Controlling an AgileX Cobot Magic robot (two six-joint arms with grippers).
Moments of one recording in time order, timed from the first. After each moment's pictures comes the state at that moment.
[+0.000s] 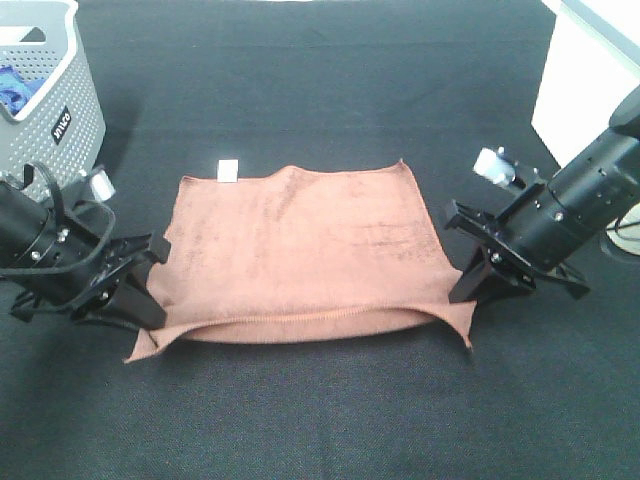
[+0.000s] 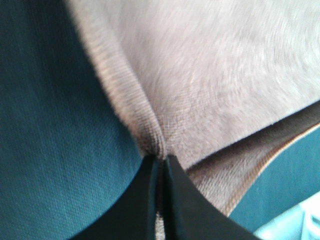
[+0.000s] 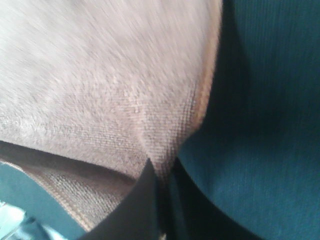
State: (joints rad) left arm -0.19 1.81 -0.82 -0.93 0.61 0.51; right arm 0.09 1.92 -0.98 0.72 0.77 -0.43
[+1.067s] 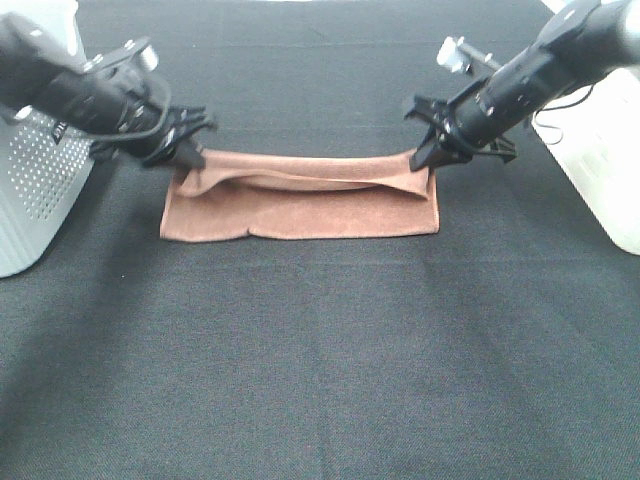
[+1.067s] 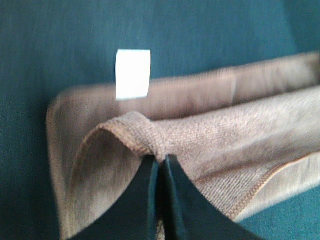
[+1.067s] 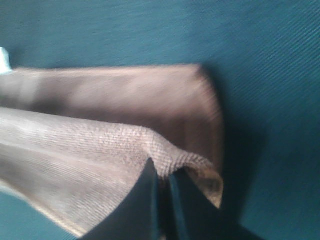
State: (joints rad) left arm -0.19 2.15 -1.46 -0.87 0.42 0.51; right arm 0.09 2.34 -1.74 0.66 0.74 -0.41
